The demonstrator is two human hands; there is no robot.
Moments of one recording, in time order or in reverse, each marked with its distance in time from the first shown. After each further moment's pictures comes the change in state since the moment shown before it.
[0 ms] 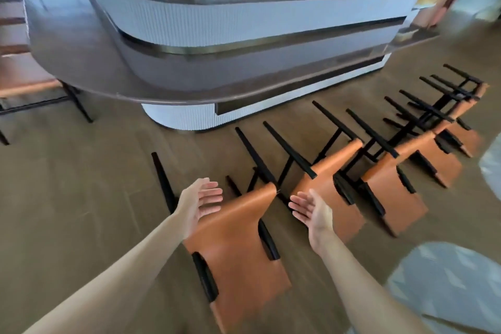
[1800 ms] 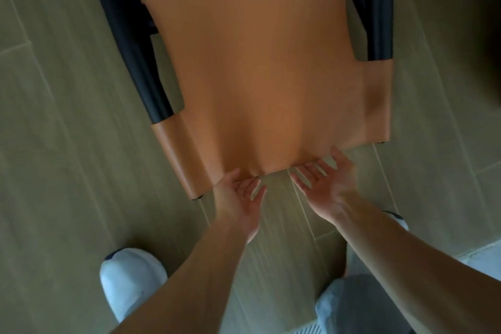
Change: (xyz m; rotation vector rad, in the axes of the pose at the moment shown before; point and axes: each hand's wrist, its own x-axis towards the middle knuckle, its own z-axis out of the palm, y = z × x) left_hand 0.351 -0.832 -0.041 -0.867 0.594 -0.584; right_hand 0.354 0.780 -0.121 0.208 0.050 0.809
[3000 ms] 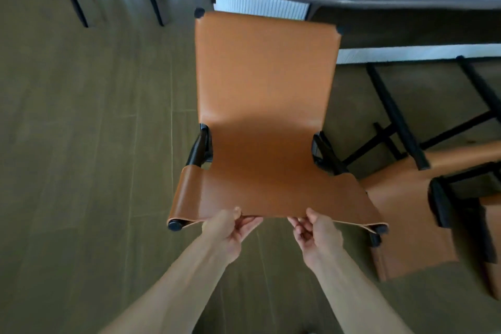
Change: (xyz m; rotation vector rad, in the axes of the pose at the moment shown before) left_hand -0.554 0.235 0.171 0.027 -0.149 0.199; right_hand -0.555 -0.173 0.259 -0.227 0.029 -0.262
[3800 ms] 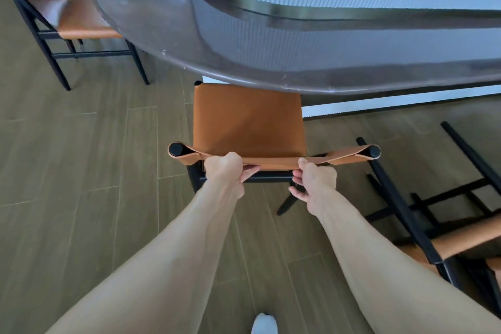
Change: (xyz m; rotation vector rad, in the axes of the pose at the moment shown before) left_hand 0.033 0.240 0.281 0.242 -0.007 0.375; right_hand 0.029 -0.255 0.247 -0.285 -0.052 -0.411
